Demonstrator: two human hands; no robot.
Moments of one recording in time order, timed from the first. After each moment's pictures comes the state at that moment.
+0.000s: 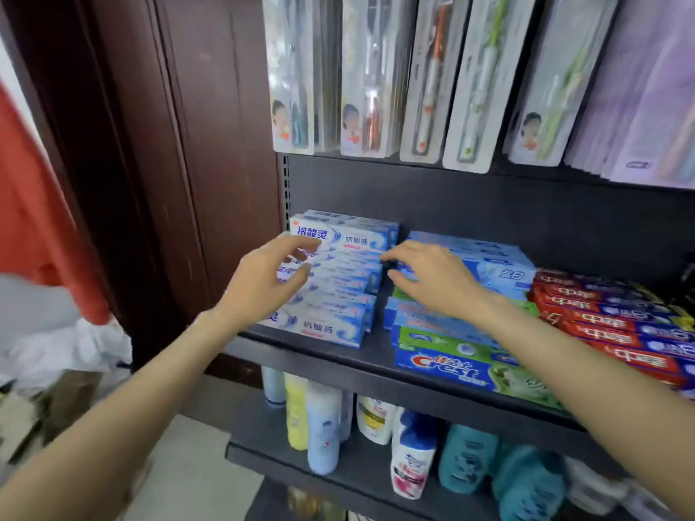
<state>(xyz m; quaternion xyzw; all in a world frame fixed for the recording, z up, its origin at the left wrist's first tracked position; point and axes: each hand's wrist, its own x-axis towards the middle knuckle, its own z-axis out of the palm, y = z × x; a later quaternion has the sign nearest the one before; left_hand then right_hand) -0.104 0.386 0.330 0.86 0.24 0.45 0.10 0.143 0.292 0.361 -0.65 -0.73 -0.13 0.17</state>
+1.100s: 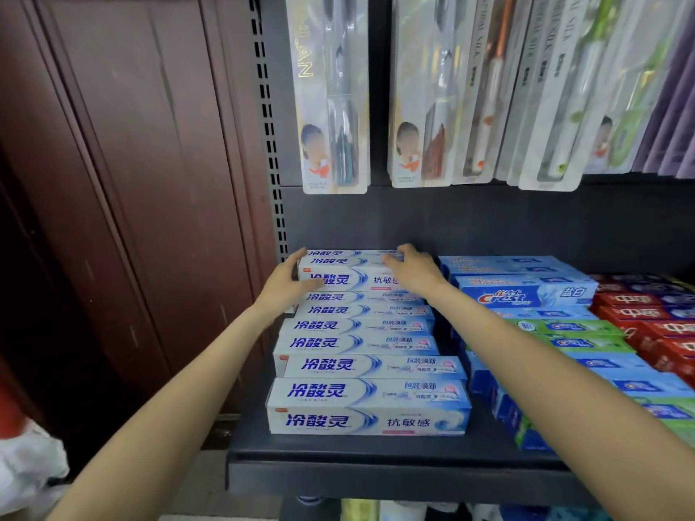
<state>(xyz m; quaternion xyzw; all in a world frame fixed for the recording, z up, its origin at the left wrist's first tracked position) -0.067 0.602 0.327 0.79 0.33 0.31 0.42 0.115 0.478 0.353 -0.84 -0.42 0.11 0.33</state>
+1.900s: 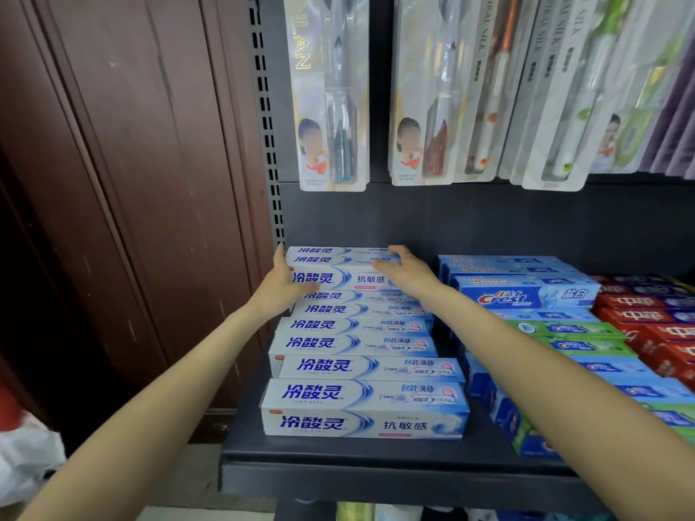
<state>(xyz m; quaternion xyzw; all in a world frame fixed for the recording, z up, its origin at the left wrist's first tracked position) -0.072 0.596 0.330 0.79 0.37 0.26 0.41 0.111 0.474 0.348 -0.78 -0.42 0.20 0.42</state>
